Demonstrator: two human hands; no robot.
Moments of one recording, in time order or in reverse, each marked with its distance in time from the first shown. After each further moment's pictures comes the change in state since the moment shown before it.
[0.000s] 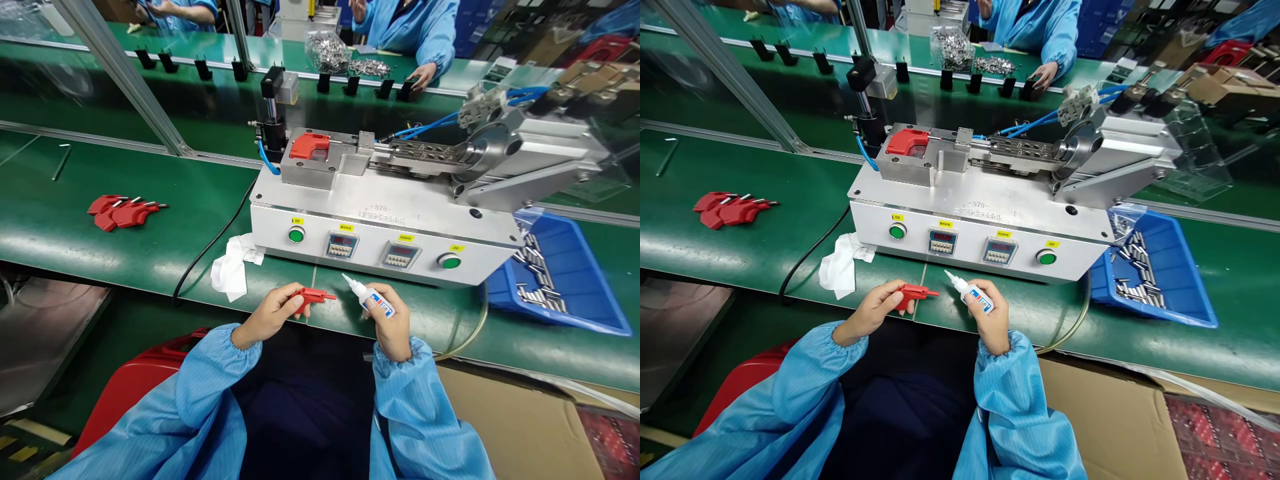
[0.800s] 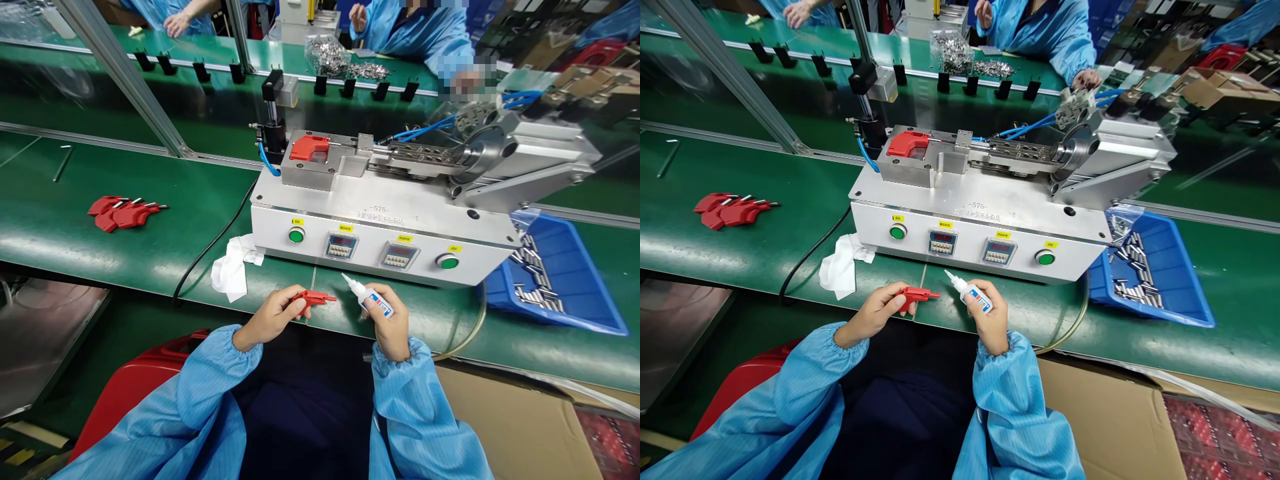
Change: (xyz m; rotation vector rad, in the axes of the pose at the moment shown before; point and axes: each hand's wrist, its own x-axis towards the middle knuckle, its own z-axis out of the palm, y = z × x) left_hand 0.000 0.007 0.005 0.102 0.005 0.013; right_hand -0.001 -0.006 0.002 -0.027 0.002 -0.019
